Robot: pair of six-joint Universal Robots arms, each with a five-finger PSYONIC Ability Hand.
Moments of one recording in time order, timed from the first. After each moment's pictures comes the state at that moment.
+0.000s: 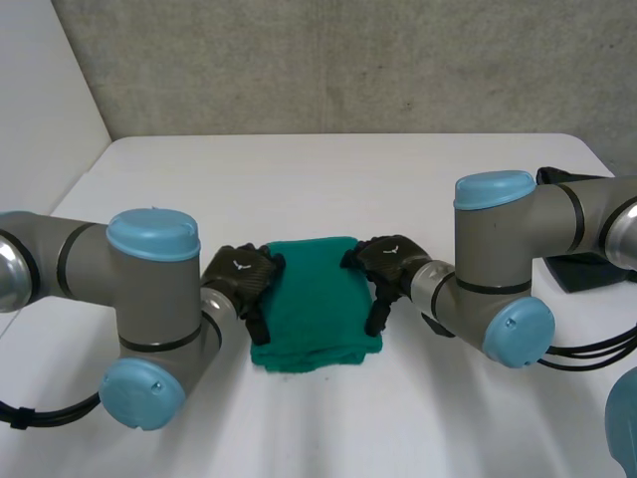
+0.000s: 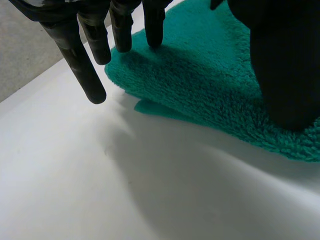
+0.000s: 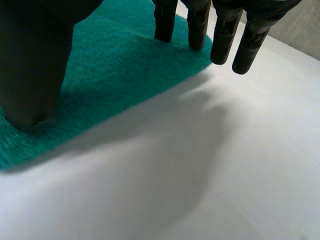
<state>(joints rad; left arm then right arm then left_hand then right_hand) 4.14 -2.19 -1.43 3.15 -1.65 3.44 2.10 -0.74 1.05 0.22 1.36 2.86 0.19 0.20 0.21 0.51 0.04 0.19 0.22 0.21 0.23 0.06</state>
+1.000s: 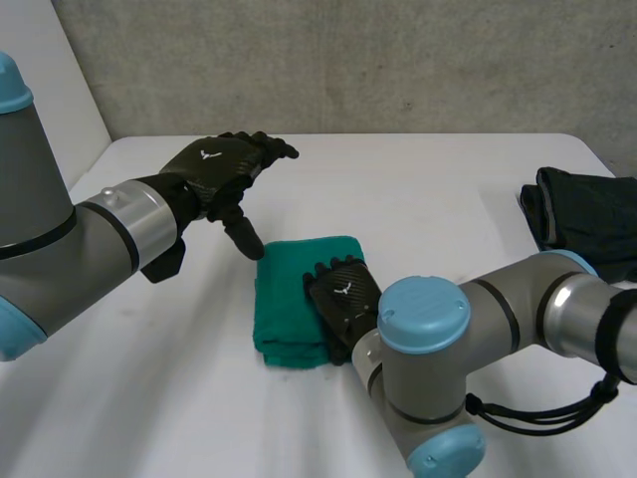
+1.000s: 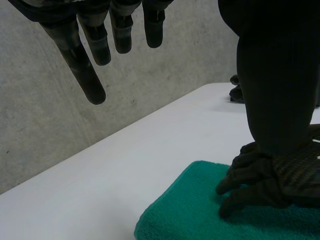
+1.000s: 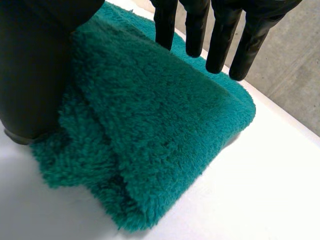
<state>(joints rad) 4.29 -1.86 -1.32 2.97 -1.26 3.25 2.36 -0.83 1.39 -0.26 1.65 2.84 0.18 0.20 0.21 0.51 0.04 0.25 0.29 0.30 0.29 0.12</state>
